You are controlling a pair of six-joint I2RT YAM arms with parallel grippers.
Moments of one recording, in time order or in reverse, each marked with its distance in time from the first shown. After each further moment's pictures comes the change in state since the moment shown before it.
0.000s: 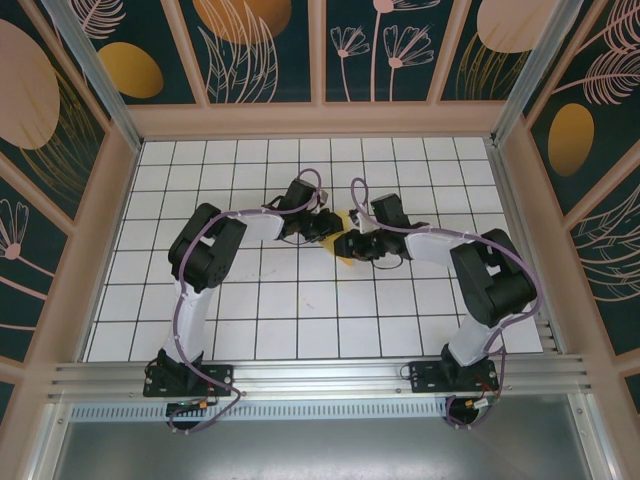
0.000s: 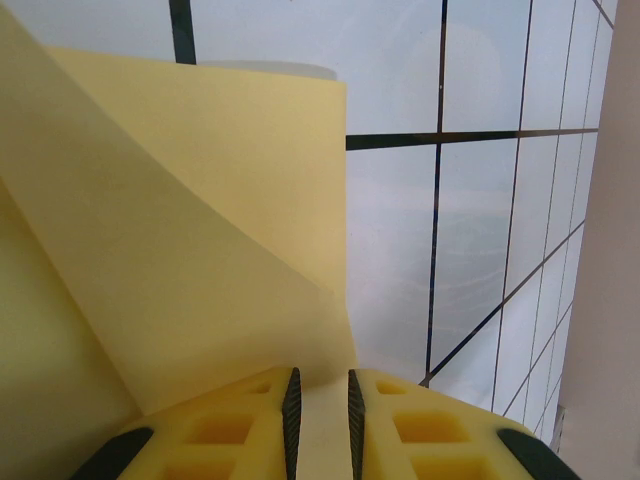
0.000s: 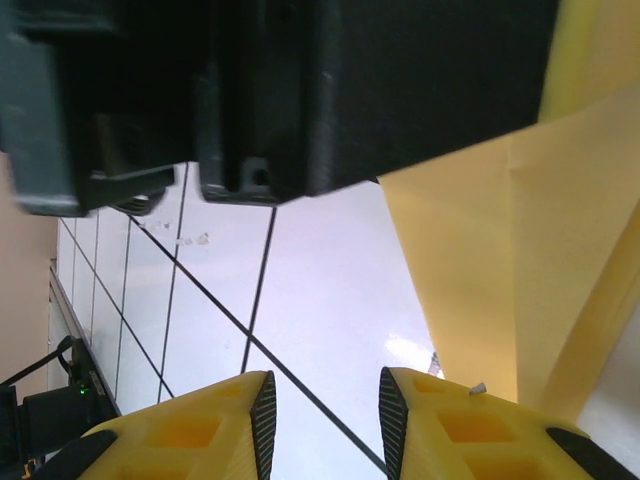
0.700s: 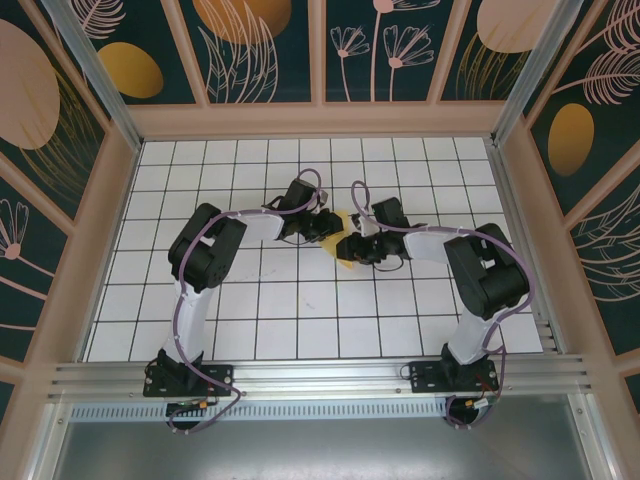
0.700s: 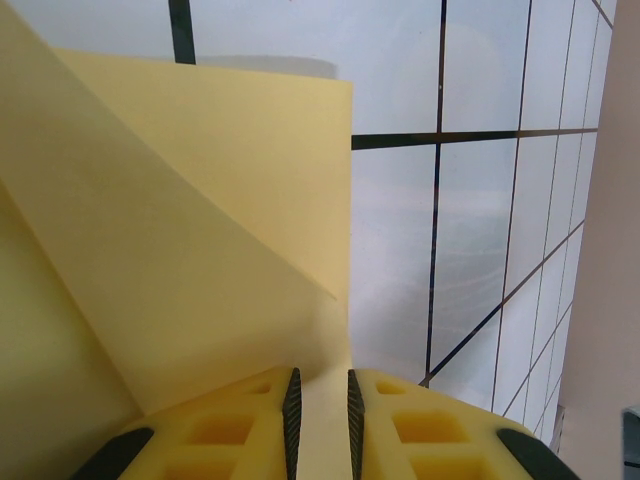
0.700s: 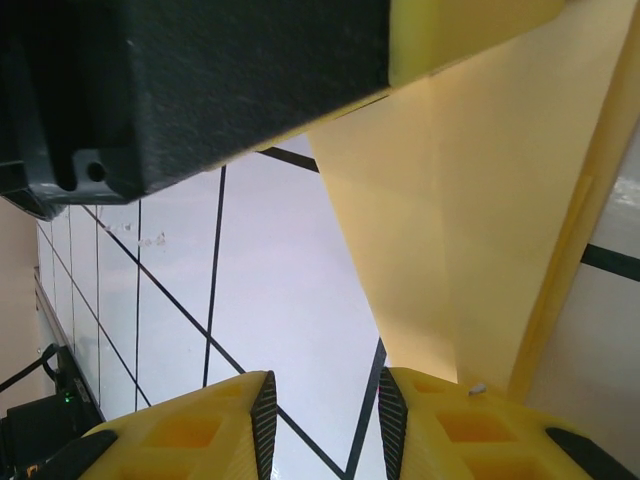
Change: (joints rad) left arm 0.000 0.000 -0.001 0.002 0.000 0.000; right arm -0.016 0.048 -0.009 0.003 0.000 0.007
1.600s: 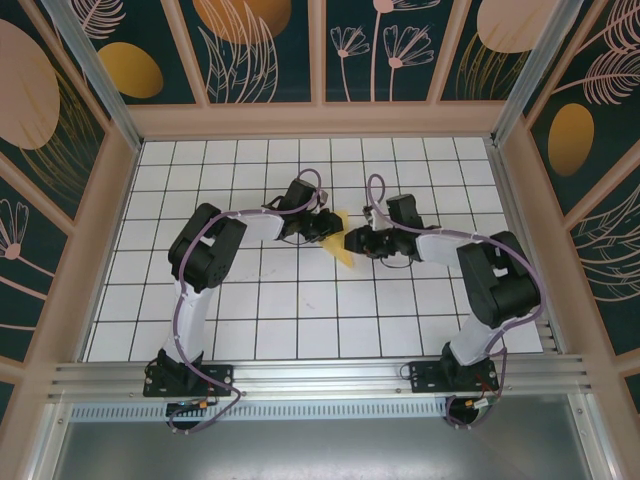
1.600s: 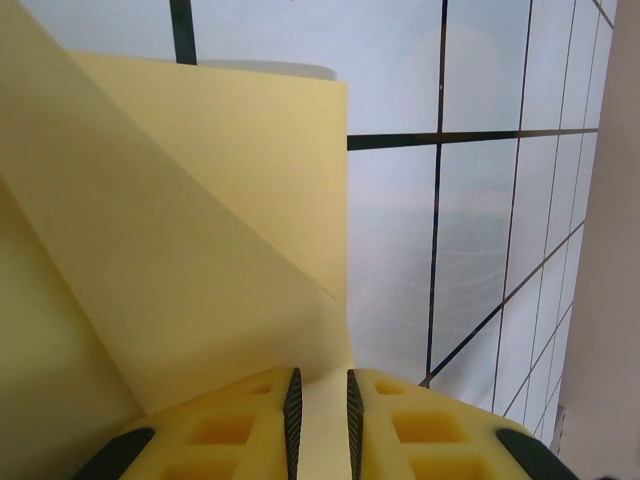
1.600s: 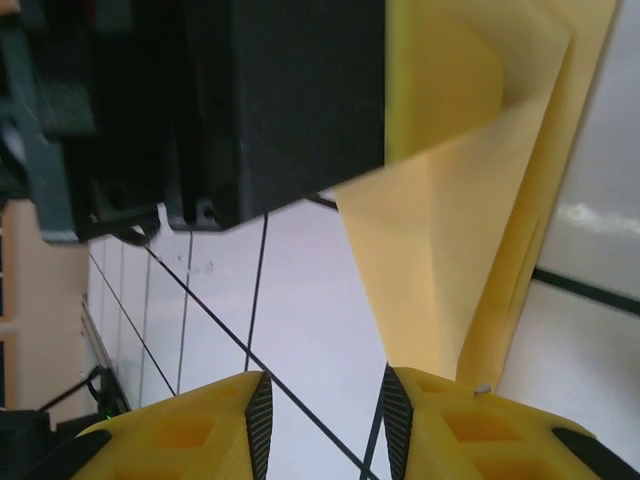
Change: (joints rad) left arm 0.000 0.000 0.000 0.000 0.000 0.000; right arm -0.080 -0.077 -0.054 0.101 -0.060 0.045
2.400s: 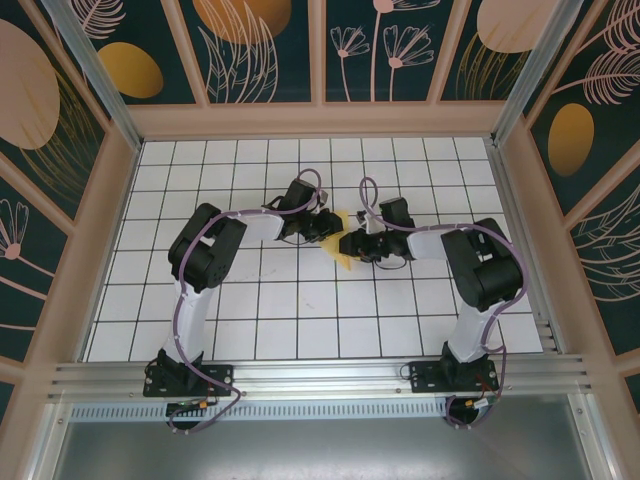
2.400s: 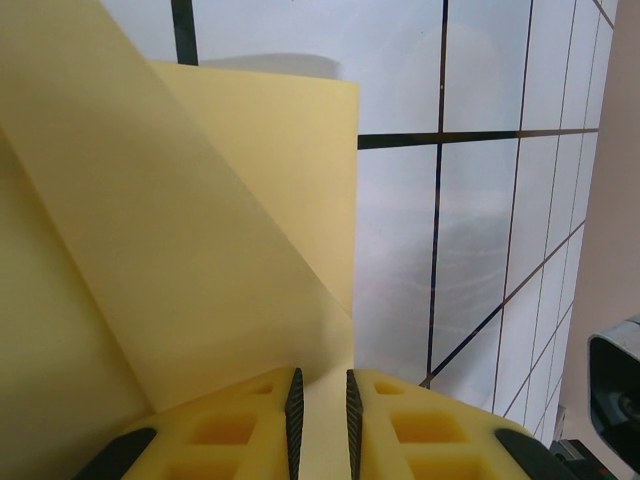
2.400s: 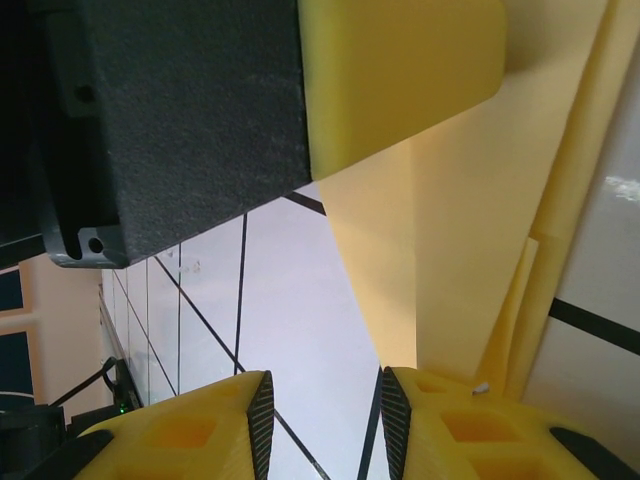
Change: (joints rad) left arm 0.000 0.000 -0.001 0.000 0.000 0.000; right arm 0.026 0.132 0.023 0.070 -0.049 0.037
